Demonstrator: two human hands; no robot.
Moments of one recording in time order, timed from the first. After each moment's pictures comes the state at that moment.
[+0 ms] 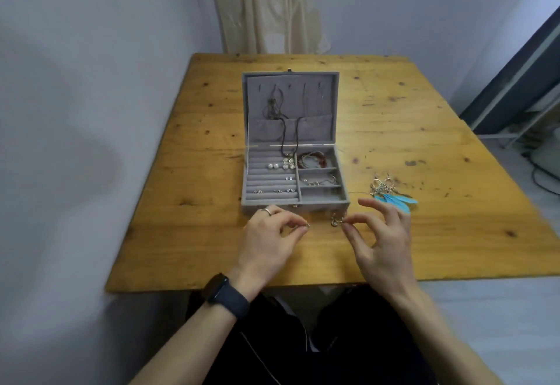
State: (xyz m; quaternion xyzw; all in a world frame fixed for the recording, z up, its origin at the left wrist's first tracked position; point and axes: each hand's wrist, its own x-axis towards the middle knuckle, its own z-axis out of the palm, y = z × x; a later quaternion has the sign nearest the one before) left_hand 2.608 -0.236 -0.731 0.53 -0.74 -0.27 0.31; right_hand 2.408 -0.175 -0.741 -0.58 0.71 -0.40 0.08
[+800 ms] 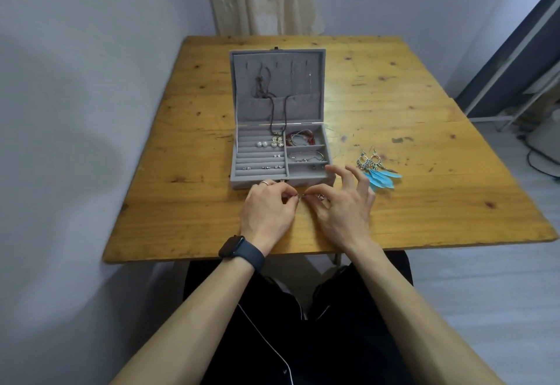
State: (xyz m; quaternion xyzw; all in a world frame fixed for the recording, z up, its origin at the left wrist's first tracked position) left_hand 2.577 -0.239 -0.740 0.61 -0.74 -0.18 0.23; right_hand 2.425 -0.206 -0.759 -0.61 0.73 -0.29 0.05
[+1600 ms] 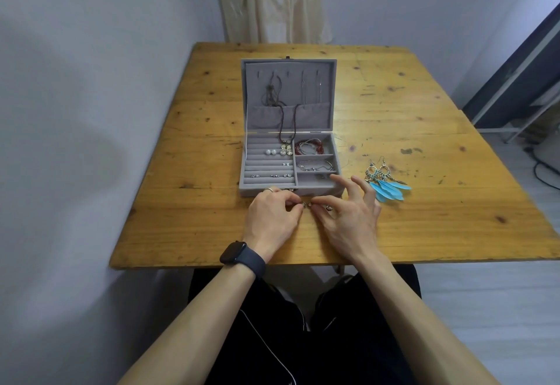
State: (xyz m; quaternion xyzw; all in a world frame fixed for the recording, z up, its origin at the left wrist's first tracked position) left_hand 2.586 -0.246 -0.737 0.60 -0.74 -0.19 0.23; right_hand 2.427 -0.207 -0.760 -0.61 0.73 -0.30 0.08
